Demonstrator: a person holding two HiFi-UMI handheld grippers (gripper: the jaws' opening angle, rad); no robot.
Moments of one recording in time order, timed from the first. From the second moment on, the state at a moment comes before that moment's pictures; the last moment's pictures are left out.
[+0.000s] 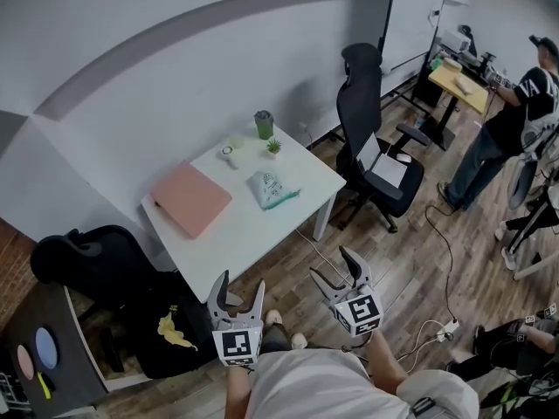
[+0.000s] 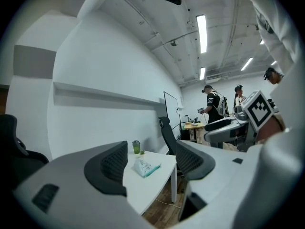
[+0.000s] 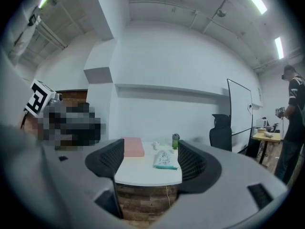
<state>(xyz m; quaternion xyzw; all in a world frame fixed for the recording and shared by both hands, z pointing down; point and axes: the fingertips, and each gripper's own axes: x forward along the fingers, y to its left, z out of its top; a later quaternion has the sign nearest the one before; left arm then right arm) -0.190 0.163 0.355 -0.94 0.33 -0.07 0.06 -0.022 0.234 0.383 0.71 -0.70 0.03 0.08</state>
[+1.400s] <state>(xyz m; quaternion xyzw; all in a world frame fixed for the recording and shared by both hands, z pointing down) -0.081 -0.058 0.390 -0.95 0.29 -0.07 0.03 0.070 0.014 0.417 0.71 -0.69 0.06 0.11</state>
